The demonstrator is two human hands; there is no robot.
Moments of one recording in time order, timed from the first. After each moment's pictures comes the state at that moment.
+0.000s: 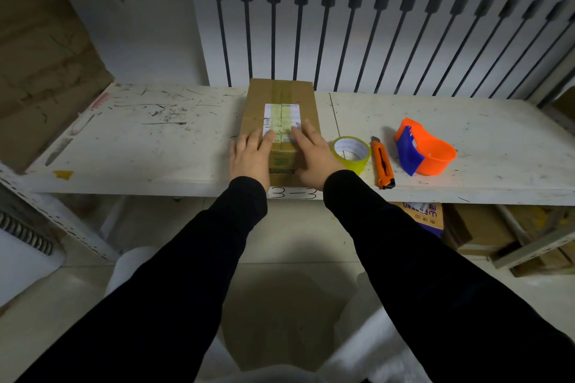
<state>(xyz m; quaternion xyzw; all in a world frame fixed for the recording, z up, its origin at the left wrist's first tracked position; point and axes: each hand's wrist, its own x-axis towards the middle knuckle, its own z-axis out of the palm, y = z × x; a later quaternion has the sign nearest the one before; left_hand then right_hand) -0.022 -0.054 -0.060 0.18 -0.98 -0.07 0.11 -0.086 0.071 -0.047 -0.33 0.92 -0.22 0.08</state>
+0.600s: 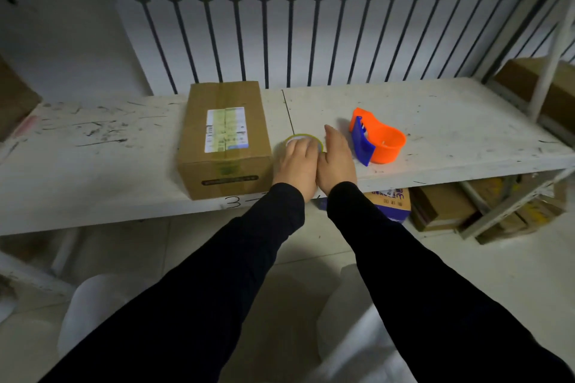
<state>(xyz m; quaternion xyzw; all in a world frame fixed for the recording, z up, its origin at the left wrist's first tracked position) -0.078 0.081 -0.056 -0.02 -0.98 -0.16 0.10 -0.117 0.159 -0.071 -0.06 0.89 -0.44 -0.06</state>
